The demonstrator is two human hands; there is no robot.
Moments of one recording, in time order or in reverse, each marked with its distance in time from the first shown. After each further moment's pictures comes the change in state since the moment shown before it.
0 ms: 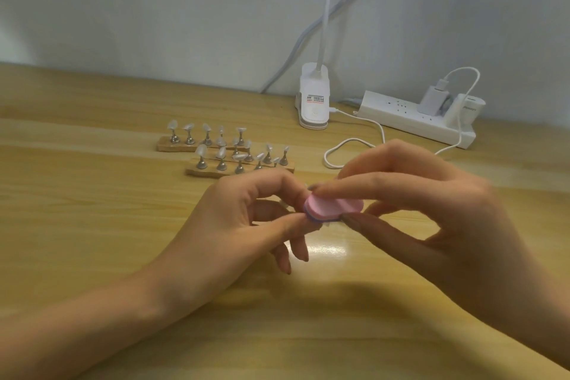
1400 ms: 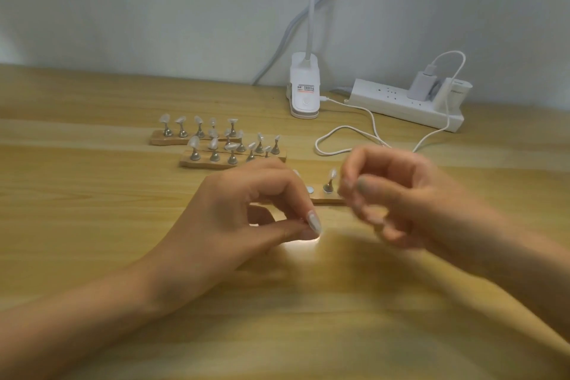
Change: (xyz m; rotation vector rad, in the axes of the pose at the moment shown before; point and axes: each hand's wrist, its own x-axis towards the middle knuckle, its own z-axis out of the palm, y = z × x) left_hand -0.003 0.001 0.000 0.293 -0.088 0.193; right_hand -0.001 0.014 0.000 0.907 -0.147 0.591
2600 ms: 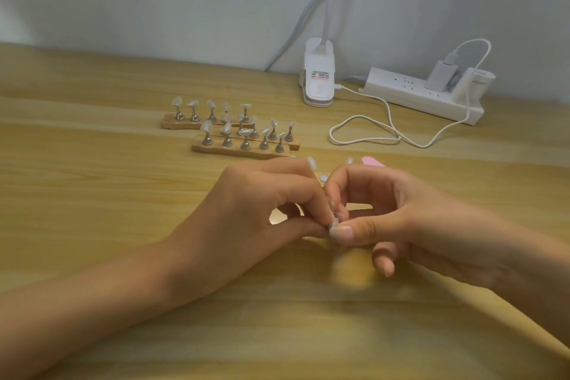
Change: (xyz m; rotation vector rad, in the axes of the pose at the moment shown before) left_hand -0.002 -0.002 0.001 0.336 -0.014 0.207; right_hand 0.005 0.005 0.019 0.084 -0.196 0.256
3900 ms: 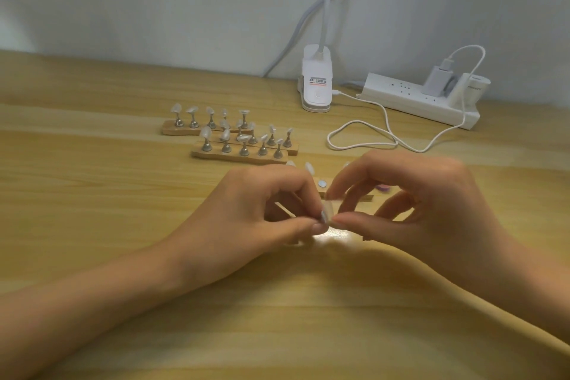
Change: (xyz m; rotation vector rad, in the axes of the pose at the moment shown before) left_hand 0.002 -0.004 -0.002 -0.355 -0.081 -0.331; right_hand -0.008 -0.001 0.000 -0.984 0.408 -0.668
